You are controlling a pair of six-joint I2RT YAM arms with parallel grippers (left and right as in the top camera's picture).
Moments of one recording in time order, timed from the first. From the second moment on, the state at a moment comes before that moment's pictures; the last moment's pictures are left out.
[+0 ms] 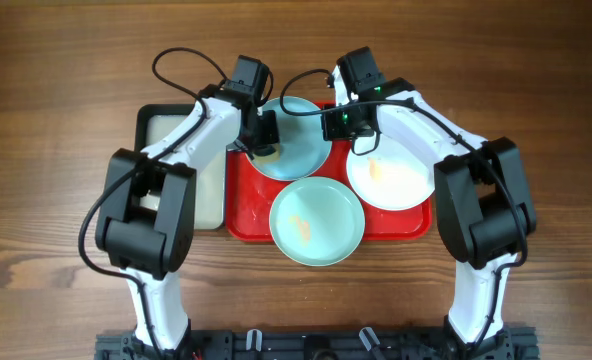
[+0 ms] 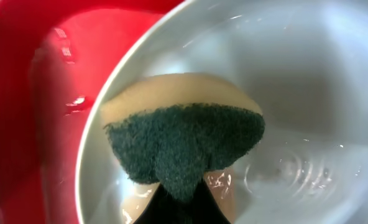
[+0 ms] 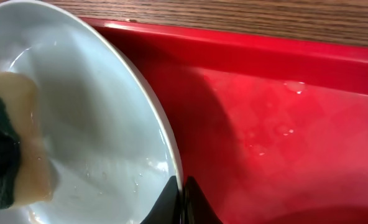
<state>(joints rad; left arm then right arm) -0.33 2.06 1.41 -0.67 0.13 -0.43 0.38 2.11 1.48 -0.58 -0.24 0.28</state>
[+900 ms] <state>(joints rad) -0.32 1.94 1.35 -0.67 0.22 -0.45 0.38 2.11 1.48 -0.57 -0.23 0.28</state>
